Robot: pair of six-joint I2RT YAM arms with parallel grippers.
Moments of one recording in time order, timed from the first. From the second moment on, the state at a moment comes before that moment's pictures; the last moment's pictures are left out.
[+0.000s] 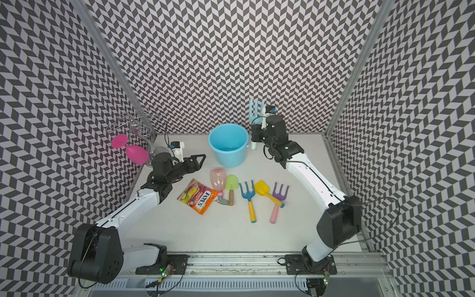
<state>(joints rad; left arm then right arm) -0.18 1.28 0.76 0.21 0.38 -0.51 0.46 1.65 1.61 -0.21 0.00 0.41</state>
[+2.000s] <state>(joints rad) -0.18 1.18 0.68 0.14 0.33 -0.49 0.54 2.33 2.15 -0.20 -0.08 0.27</state>
